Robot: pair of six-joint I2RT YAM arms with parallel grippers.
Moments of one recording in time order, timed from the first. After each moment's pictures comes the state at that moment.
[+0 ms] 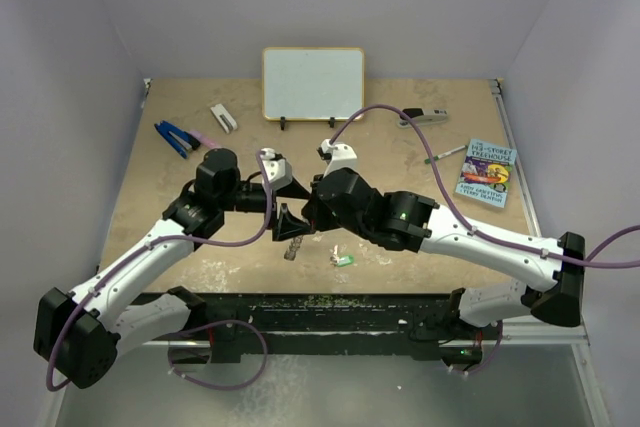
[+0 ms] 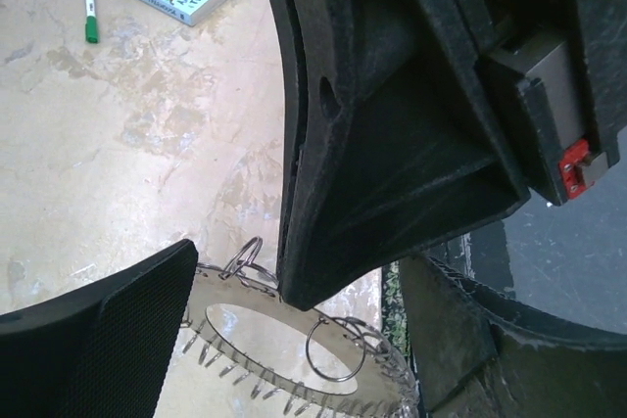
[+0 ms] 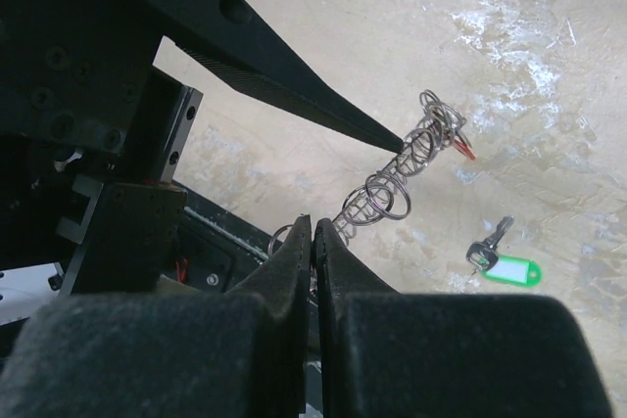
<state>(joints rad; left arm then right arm) -0.54 1.04 0.76 -0.01 0.95 0.07 1.17 1.33 1.28 -0.58 0.39 0.78</state>
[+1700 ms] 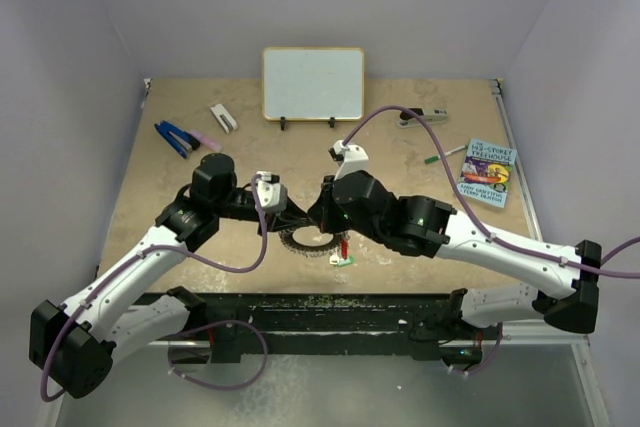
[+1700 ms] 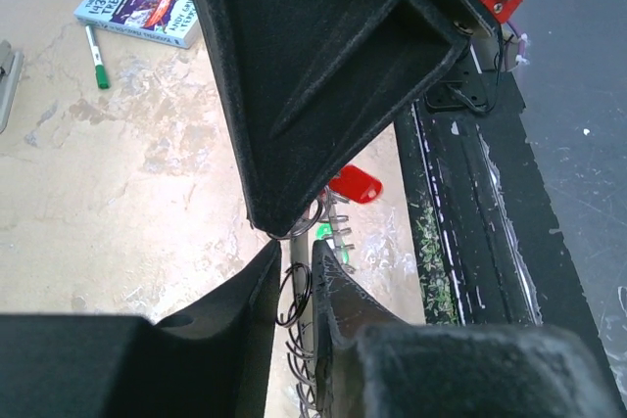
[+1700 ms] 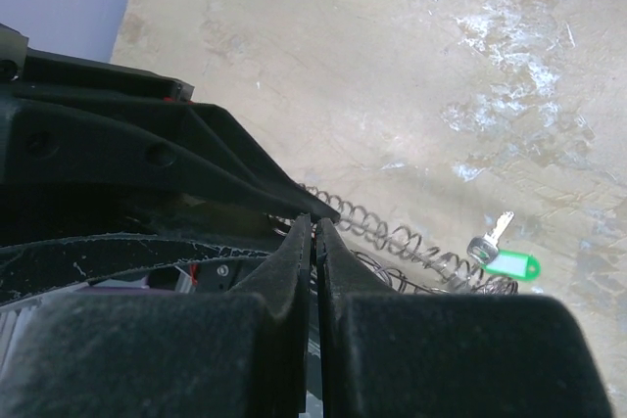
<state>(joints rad) -0.55 0.97 0.75 -0.14 1.01 0.40 1.18 1.24 1.24 -0.58 0.38 0.78</state>
